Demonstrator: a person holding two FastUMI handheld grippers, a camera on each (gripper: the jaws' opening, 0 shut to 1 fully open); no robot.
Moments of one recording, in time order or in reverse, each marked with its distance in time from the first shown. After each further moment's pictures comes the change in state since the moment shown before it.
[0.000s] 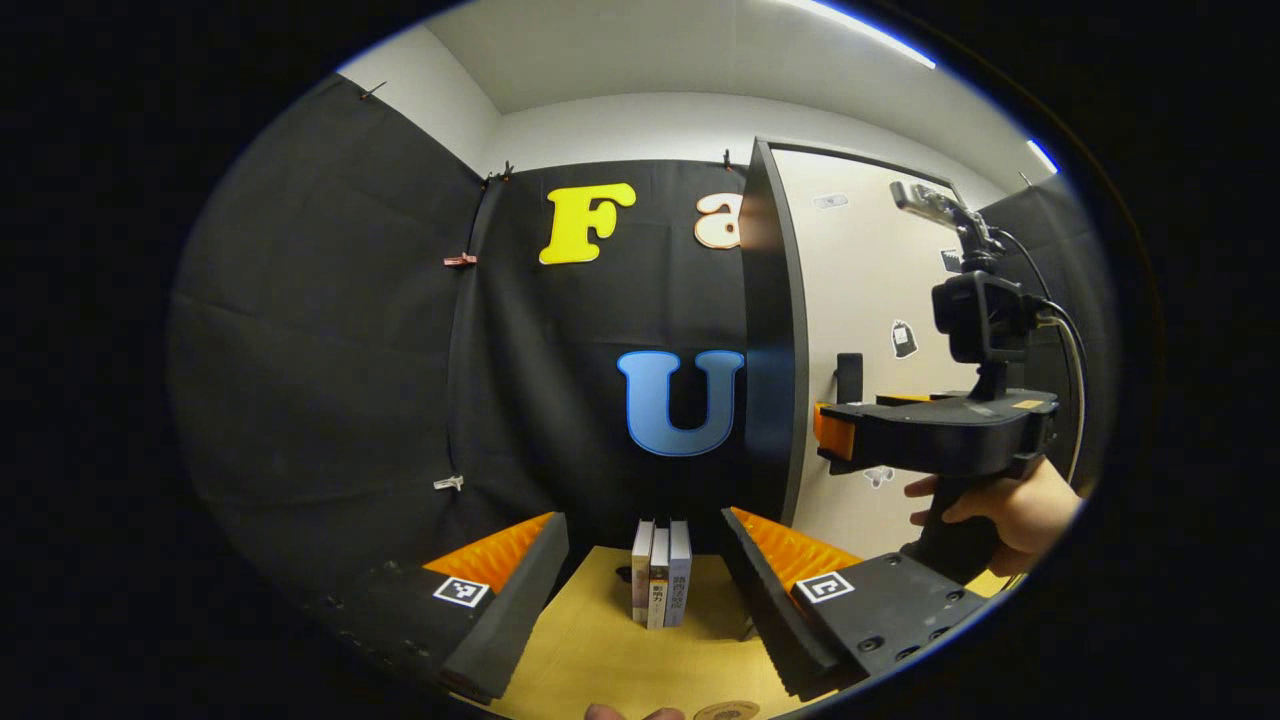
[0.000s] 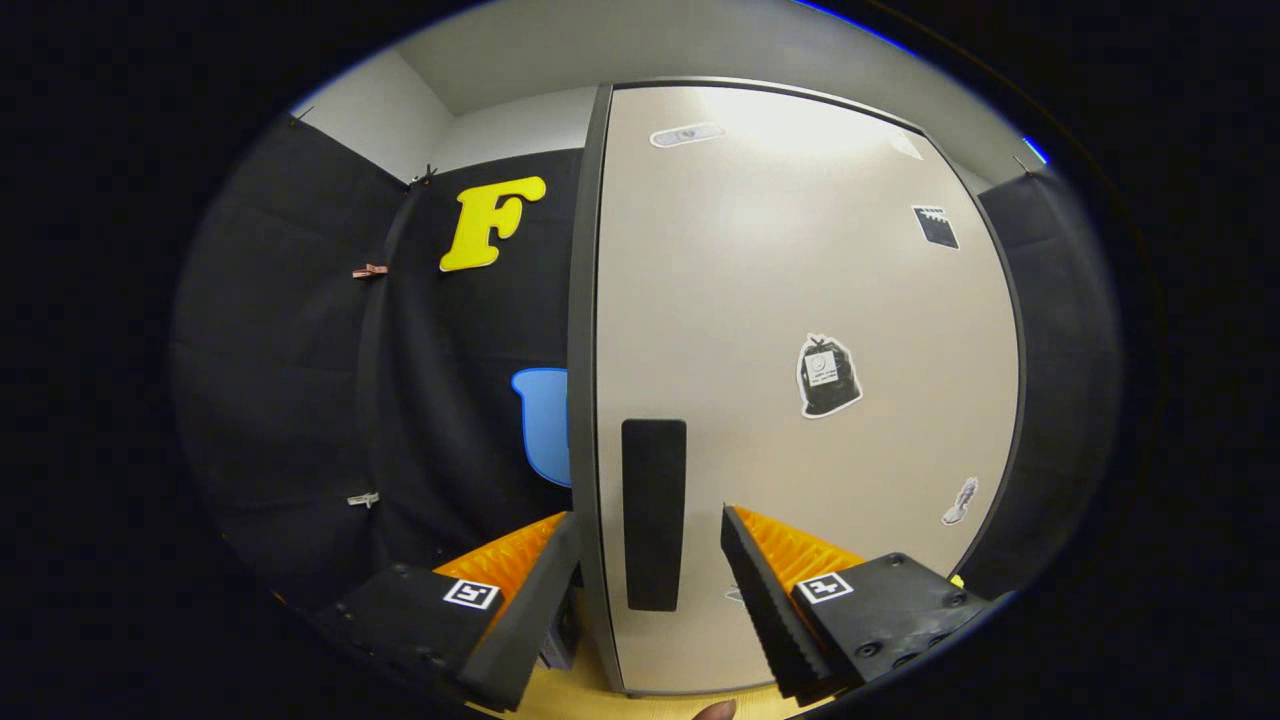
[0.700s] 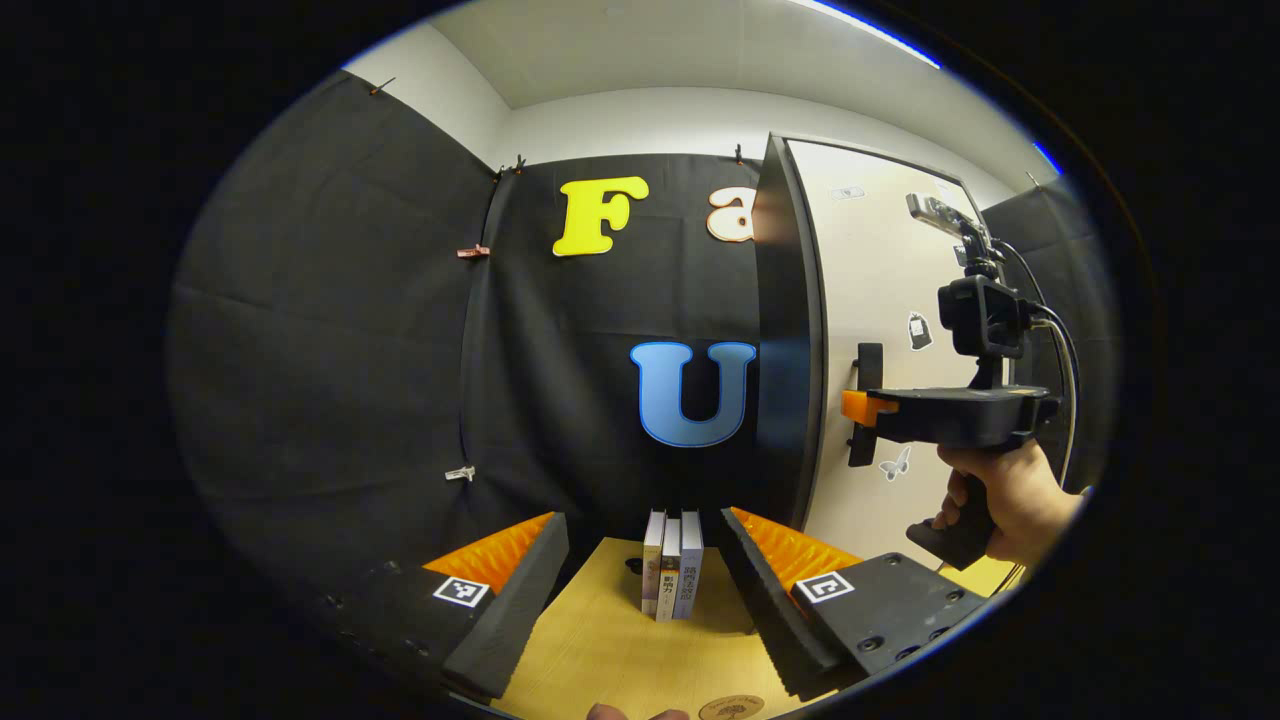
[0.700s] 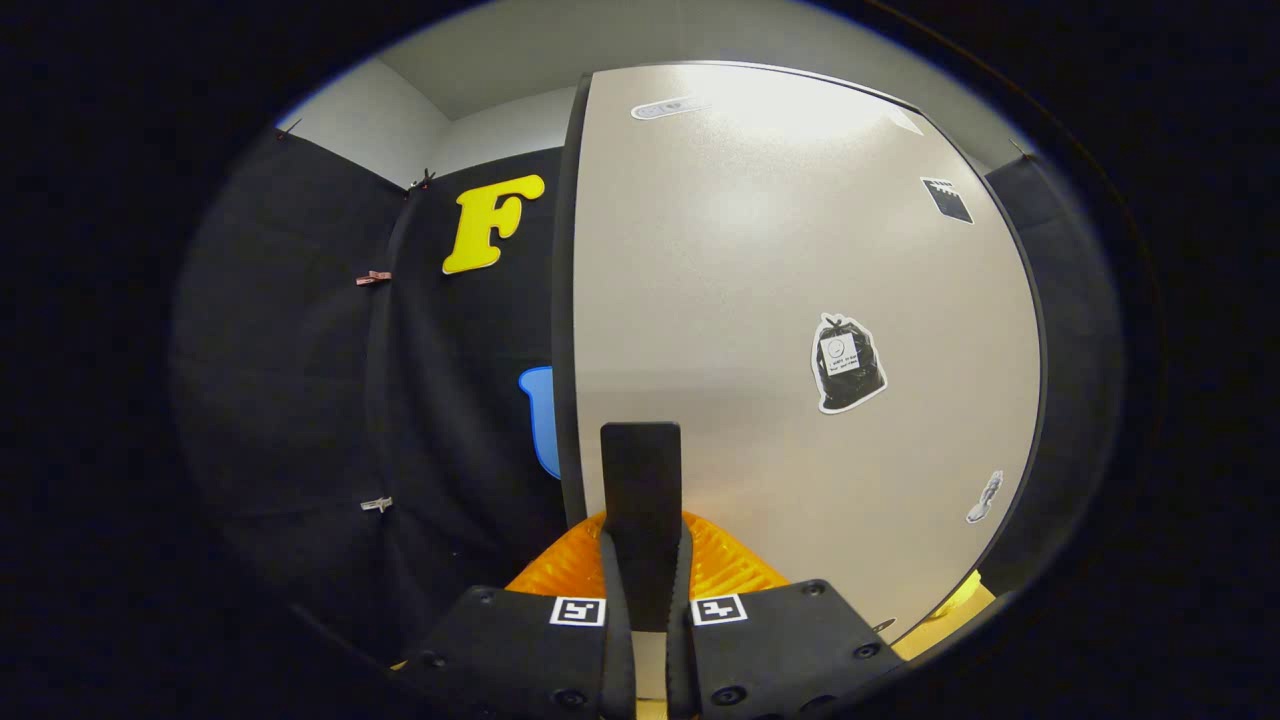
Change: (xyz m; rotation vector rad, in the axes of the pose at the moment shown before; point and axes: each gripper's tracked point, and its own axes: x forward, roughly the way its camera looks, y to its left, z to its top) left arm -0.010 0.008 0.000 -0.002 0.008 0.019; right arm 0.000 -0.001 0.000 0.039 0.031 0.081
